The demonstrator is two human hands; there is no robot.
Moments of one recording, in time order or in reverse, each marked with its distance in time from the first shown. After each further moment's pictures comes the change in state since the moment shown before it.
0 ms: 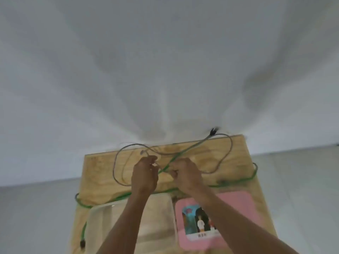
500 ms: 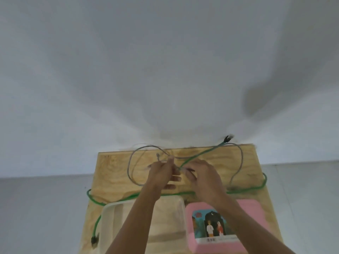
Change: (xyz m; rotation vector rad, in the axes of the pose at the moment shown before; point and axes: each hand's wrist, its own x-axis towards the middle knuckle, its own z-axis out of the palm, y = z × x) left_hand -0.002 0.028 -0.036 -0.664 -0.332 -0.536; right_hand -0.029 -0.041 -0.043 0.001 0.143 -0.180
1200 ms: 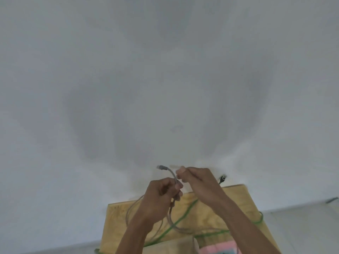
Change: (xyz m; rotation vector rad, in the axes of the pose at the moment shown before) left_hand -0.119 0.067 -0.089 0.092 -0.238 0.661; right_hand -0.010 -0.155 -0.080 0.530 0.094 0.134
